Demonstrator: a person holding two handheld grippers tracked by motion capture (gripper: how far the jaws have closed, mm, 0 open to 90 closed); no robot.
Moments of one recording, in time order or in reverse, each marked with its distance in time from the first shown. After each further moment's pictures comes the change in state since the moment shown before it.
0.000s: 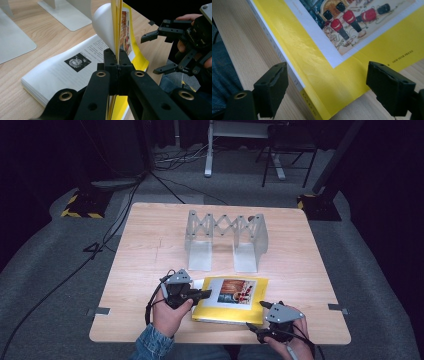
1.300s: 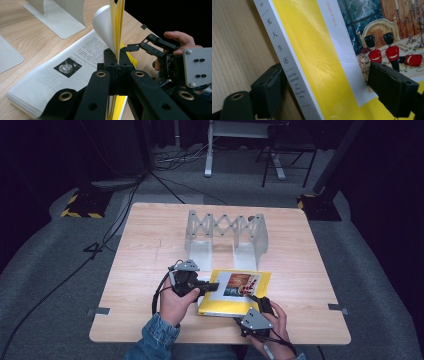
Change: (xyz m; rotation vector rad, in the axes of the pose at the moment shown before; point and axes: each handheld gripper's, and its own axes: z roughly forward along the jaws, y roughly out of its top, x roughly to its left) left arm 0.010 0.024 0.017 0.027 -0.073 -0.036; right arm 0.025 0.008 0.049 0.005 -0.225 -0.310
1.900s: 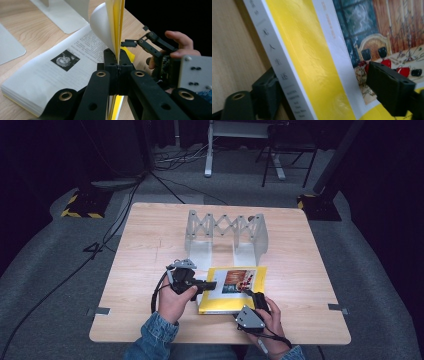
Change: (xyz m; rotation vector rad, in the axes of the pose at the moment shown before) left arm 0.019 -0.007 0.002 0.004 -0.016 -0.096; right arm 0.001 0.004 0.019 -0.037 -0.065 -0.142
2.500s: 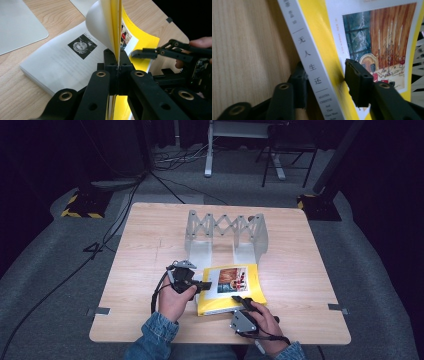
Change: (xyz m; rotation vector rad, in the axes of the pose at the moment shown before) left arm 0.010 -0.005 0.007 0.058 0.111 -0.028; right arm 0.005 0.013 0.003 0.032 0.081 -0.200
